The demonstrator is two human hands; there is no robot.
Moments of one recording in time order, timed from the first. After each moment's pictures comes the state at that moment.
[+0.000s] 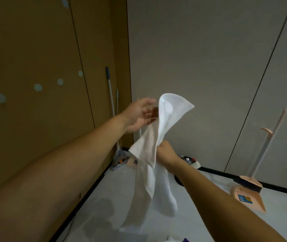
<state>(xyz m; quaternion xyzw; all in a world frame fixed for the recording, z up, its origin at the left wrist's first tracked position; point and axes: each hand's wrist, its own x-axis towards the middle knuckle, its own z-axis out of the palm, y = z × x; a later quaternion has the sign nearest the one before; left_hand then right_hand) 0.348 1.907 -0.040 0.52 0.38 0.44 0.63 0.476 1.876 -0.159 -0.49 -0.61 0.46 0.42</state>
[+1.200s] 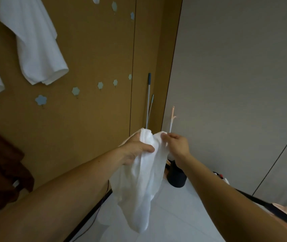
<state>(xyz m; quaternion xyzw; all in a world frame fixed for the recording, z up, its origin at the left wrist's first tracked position) 0.110 1.821 -0.119 0.49 0.53 0.43 0.54 0.270 1.854 -0.126 -0.55 -0.54 0.41 0.48</state>
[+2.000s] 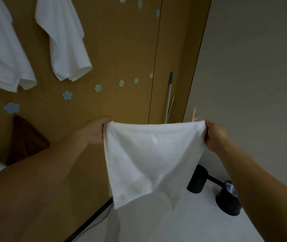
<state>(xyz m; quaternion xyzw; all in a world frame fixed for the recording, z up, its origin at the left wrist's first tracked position) -0.066 1.822 -0.106 0.28 0.57 0.55 0.53 0.311 1.928 -0.089 -0.50 -0.36 0.55 0.56</state>
